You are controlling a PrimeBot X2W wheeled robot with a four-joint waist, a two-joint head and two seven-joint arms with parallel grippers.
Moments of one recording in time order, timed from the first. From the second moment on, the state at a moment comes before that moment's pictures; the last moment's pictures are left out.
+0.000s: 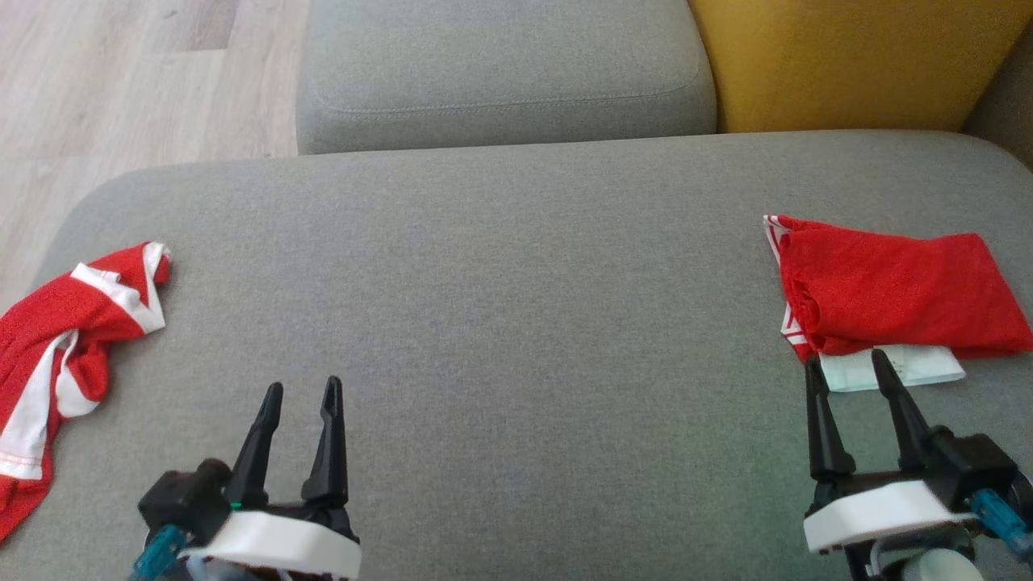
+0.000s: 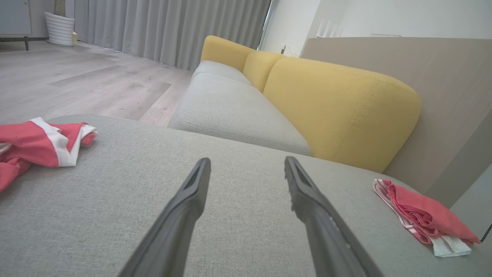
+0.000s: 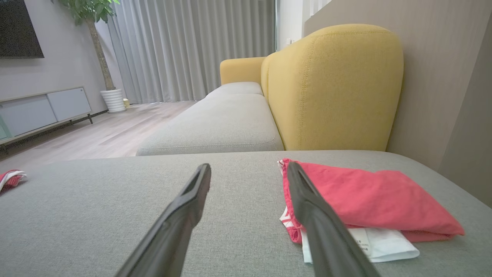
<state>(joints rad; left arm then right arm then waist) 0.11 0.04 -0.16 0.07 -0.34 -0.05 -0.25 0.07 -0.05 -0.01 0.13 0.10 0.12 -0.18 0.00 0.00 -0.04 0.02</state>
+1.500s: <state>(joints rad) 0.06 0.05 -0.05 0.07 -0.32 -0.03 -0.25 0.00 -0.05 0.21 0.21 0.15 0.12 -0.21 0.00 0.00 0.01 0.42</state>
